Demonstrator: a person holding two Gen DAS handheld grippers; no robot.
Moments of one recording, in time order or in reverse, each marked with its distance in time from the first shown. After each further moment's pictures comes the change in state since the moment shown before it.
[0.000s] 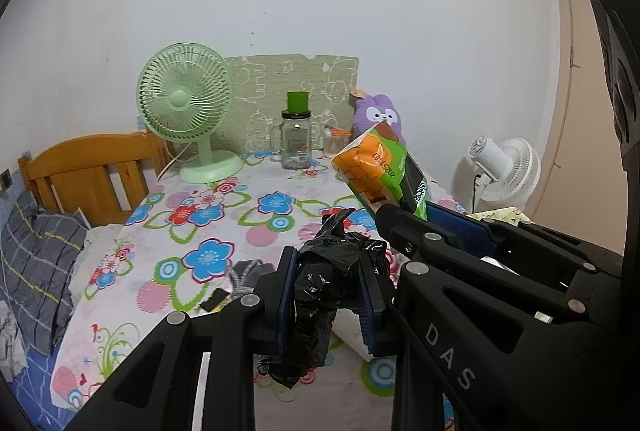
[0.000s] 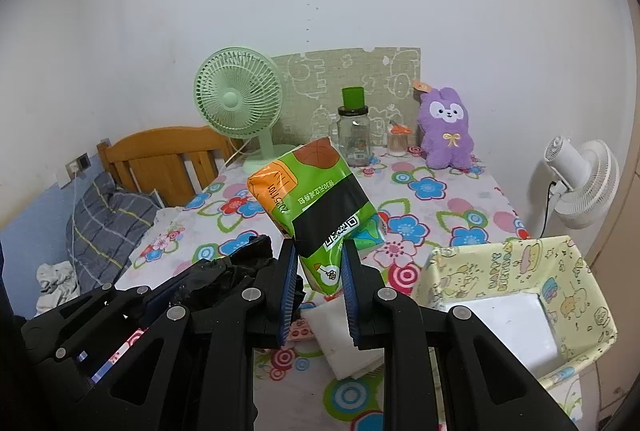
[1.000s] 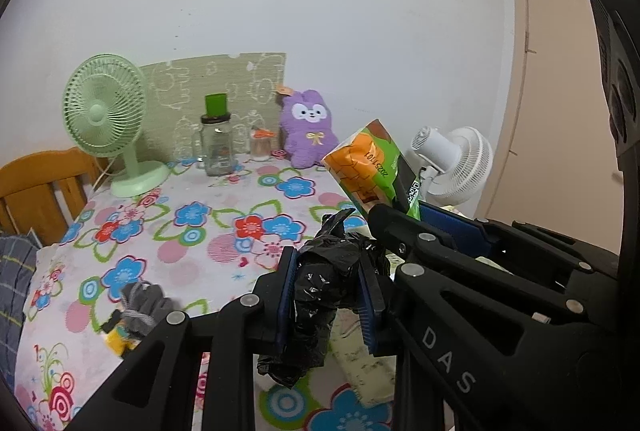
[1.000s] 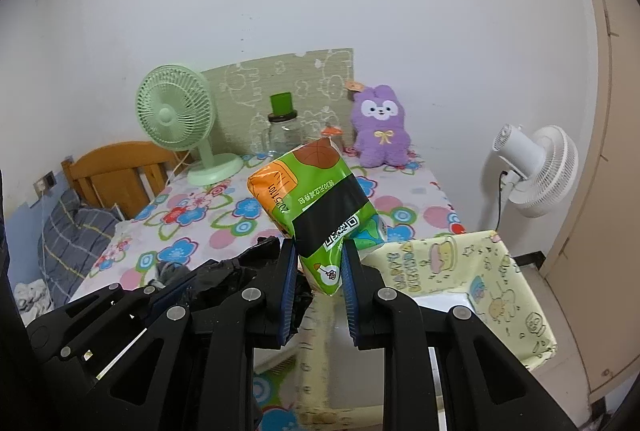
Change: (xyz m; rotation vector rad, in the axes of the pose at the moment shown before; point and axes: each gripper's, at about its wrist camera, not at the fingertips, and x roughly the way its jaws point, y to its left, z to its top) left arm 0.033 -0.081 0.010 0.068 0.010 -0.164; right arm -0.020 -0.082 -0.002 0.063 -0.014 -0.130
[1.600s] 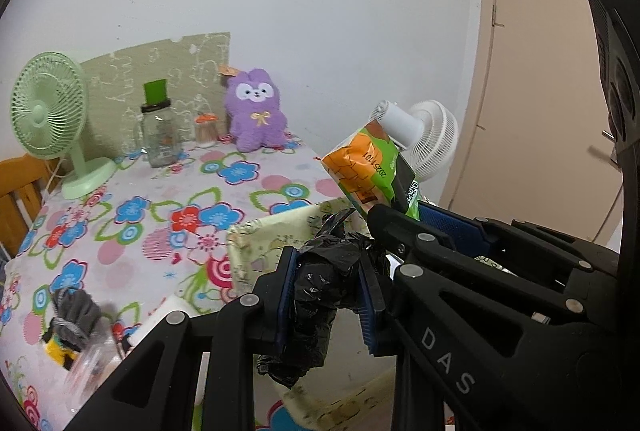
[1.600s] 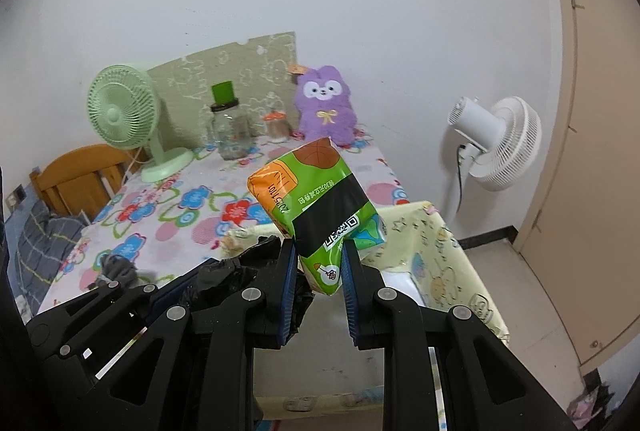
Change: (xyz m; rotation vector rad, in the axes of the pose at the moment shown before) left arm 0.044 -0.045 -0.006 0.062 0.070 -0.120; right arm 0.009 -0.061 -0.018 0.077 0.047 -0.121
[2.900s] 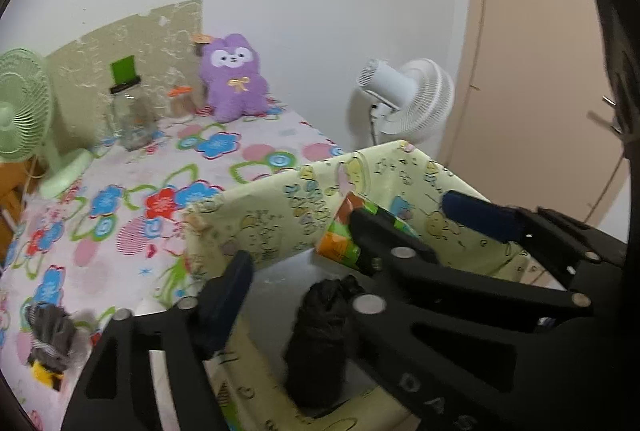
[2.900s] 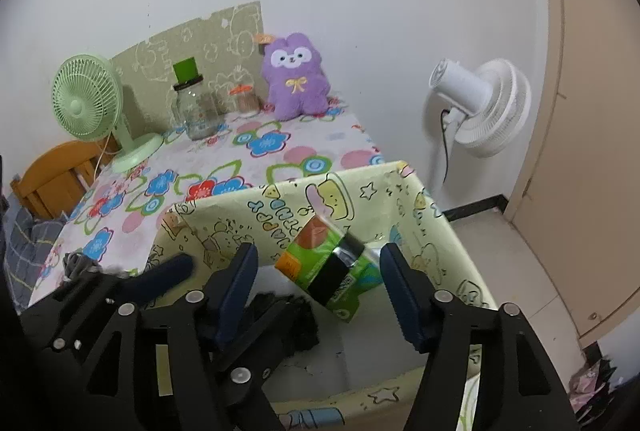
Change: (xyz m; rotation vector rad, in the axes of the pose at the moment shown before) left arm 0.043 -0.001 -0.002 0.055 0.127 -0.015; right arm 0.039 -0.018 -0.010 0.057 0.079 -0.057
